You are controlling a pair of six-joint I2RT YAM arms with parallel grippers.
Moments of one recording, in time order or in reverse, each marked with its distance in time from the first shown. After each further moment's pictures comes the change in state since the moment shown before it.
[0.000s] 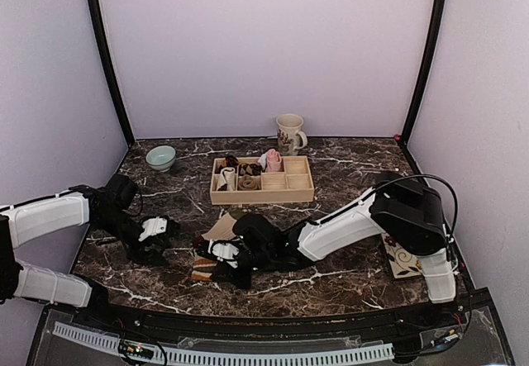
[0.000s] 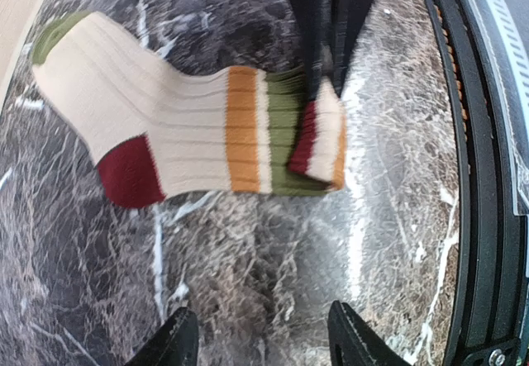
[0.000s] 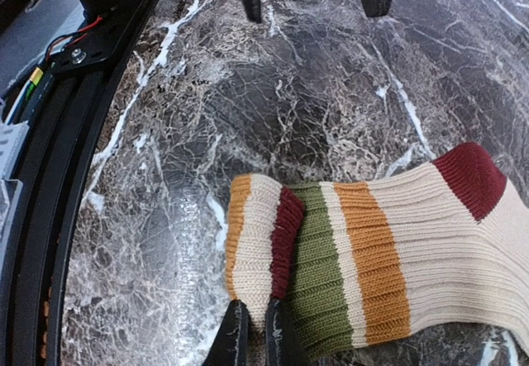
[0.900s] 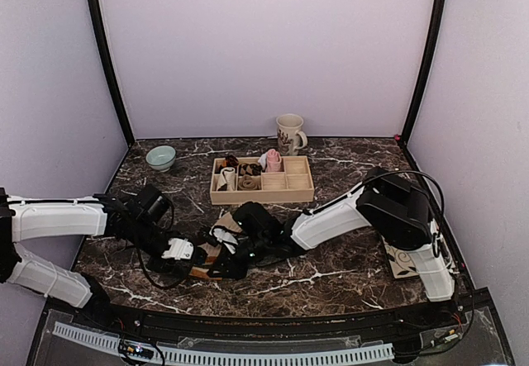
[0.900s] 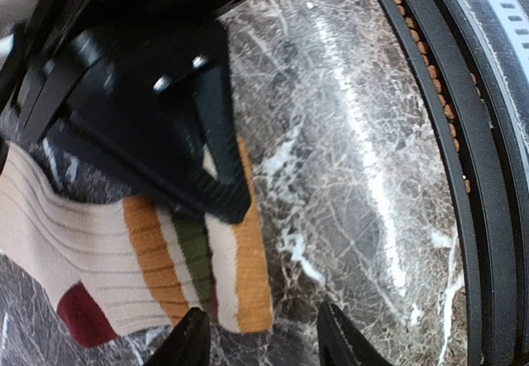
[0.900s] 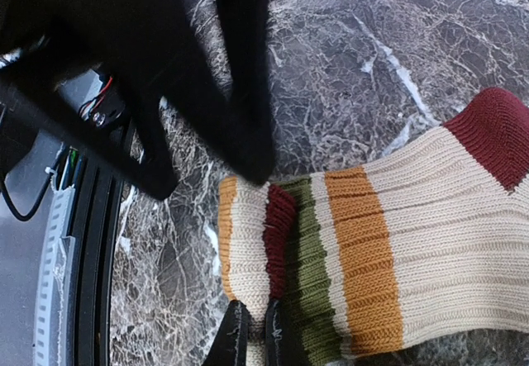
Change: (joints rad) left arm -0.361 0.068 -0.015 0.185 -0.134 -0.028; right arm -0.083 0.095 0.108 -0.046 -0.250 0.311
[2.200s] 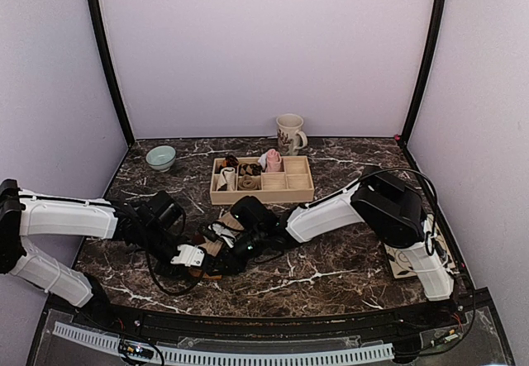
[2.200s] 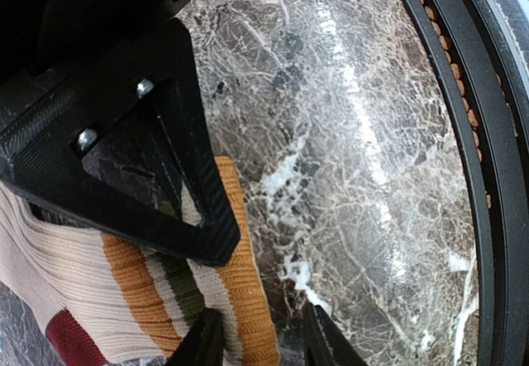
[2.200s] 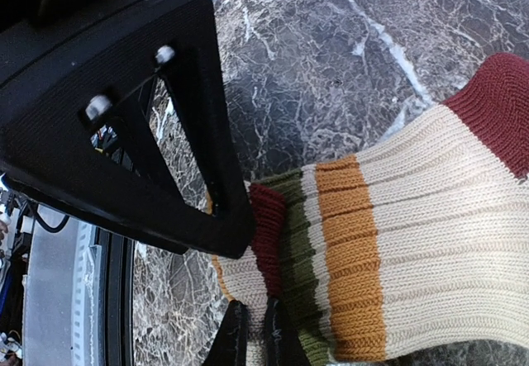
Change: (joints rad) left arm -0.116 0.070 0.005 0.060 -0.089 -0.072; right arm -0.038 0.059 0.106 -0.112 -0.126 0.087
